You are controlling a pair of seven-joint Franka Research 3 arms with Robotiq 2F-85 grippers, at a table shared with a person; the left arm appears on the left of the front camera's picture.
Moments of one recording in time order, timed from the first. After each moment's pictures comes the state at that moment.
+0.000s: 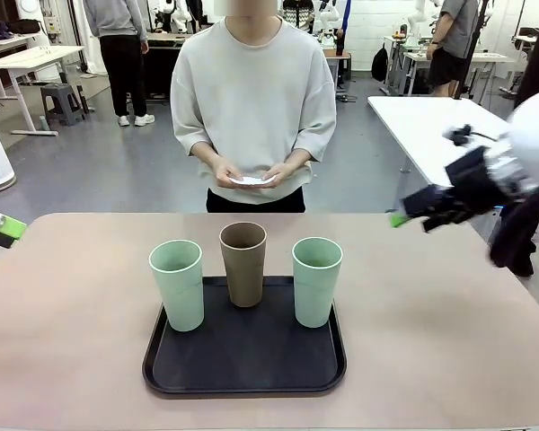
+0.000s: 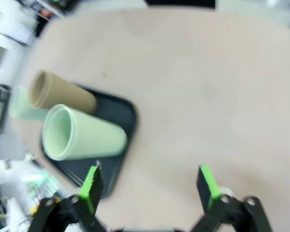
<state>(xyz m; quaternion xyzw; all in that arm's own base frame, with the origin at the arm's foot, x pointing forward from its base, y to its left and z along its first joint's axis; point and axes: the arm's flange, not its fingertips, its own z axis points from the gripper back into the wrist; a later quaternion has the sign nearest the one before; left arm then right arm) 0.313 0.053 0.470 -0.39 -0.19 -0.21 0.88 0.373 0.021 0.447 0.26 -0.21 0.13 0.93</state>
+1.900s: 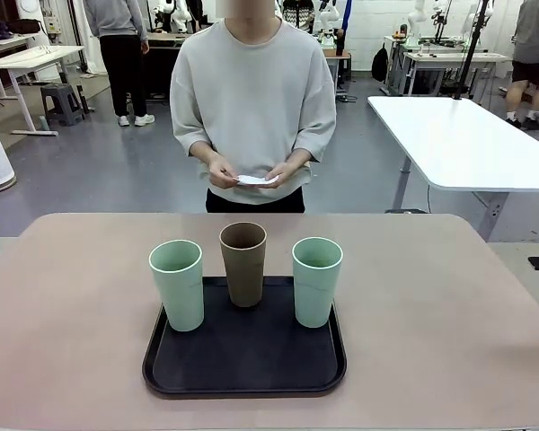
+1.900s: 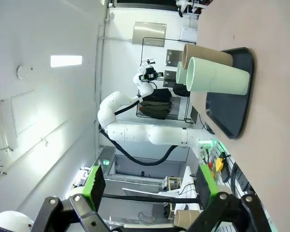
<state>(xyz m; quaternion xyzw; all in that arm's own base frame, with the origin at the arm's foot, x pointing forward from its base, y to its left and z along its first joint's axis) 0.339 0.208 0.415 -0.67 -0.09 -0.10 0.73 0.327 -0.173 0.374 0.72 -0.04 0.03 0.70</state>
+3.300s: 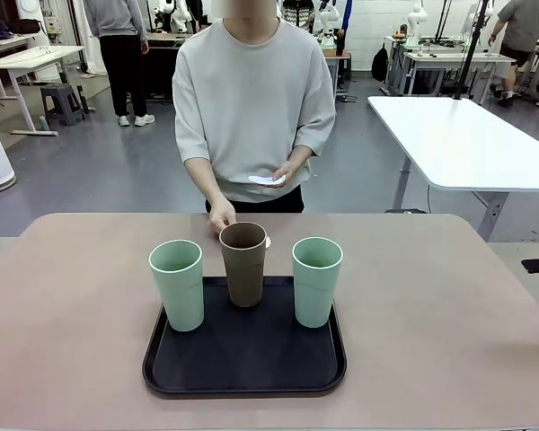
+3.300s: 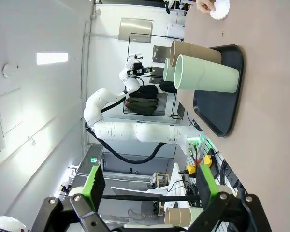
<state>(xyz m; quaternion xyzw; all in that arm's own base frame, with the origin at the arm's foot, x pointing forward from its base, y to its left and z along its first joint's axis) 0.349 0.202 0.412 -0.65 -0.09 -0.10 0.74 0.331 -0.163 0.378 0.69 -0.04 0.04 0.72</state>
